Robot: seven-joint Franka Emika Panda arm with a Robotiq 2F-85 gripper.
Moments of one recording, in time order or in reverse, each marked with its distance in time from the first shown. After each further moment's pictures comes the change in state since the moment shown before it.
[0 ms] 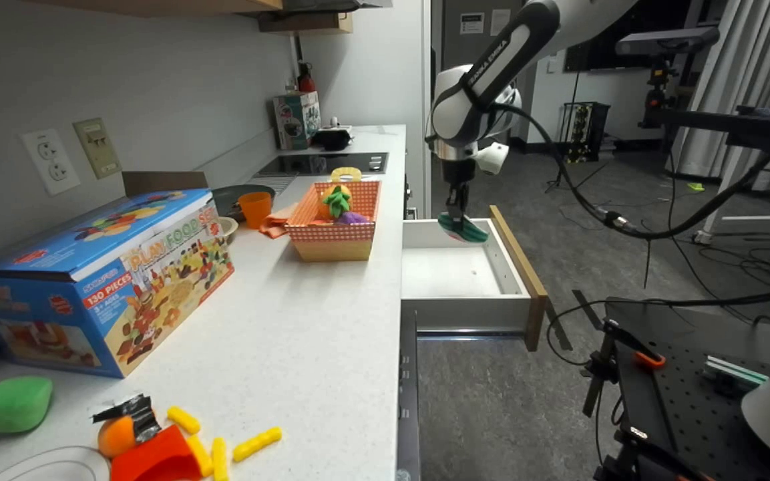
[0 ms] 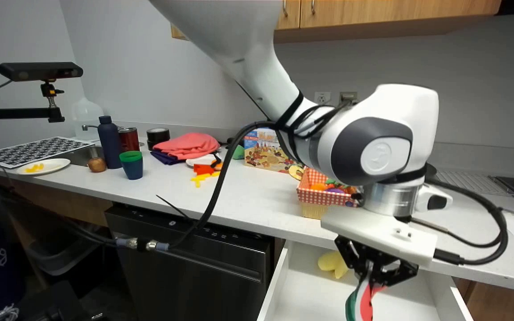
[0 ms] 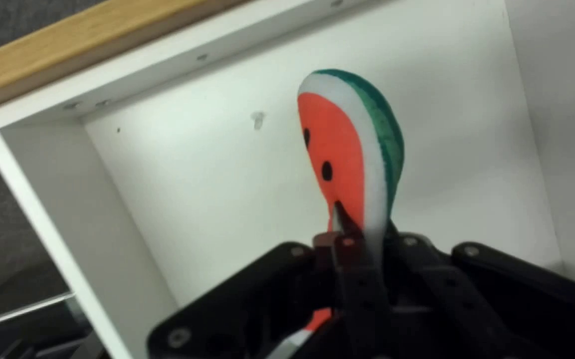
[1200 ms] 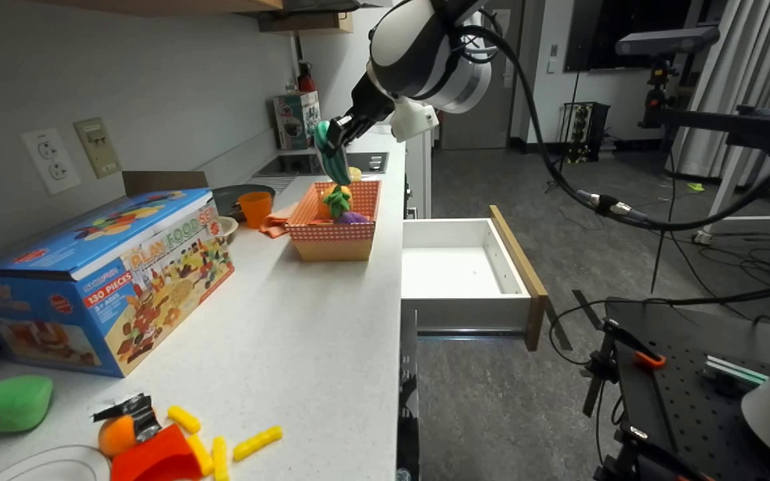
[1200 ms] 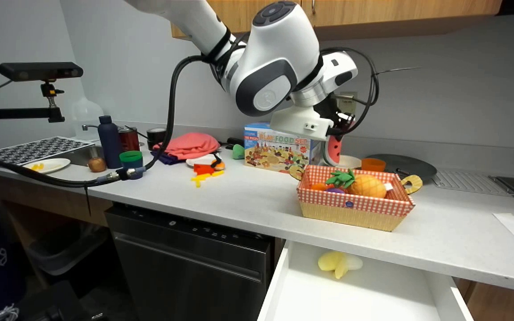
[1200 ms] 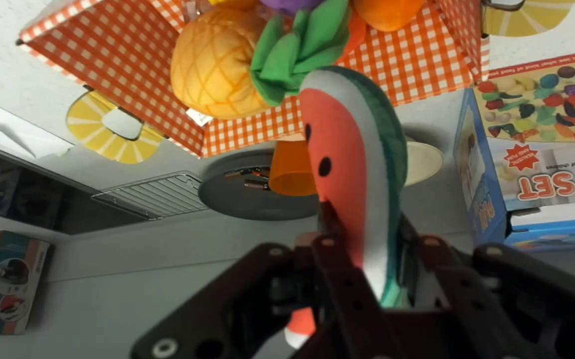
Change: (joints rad) arm 0.129 -0.192 0.261 -0.096 0.432 0.746 0.013
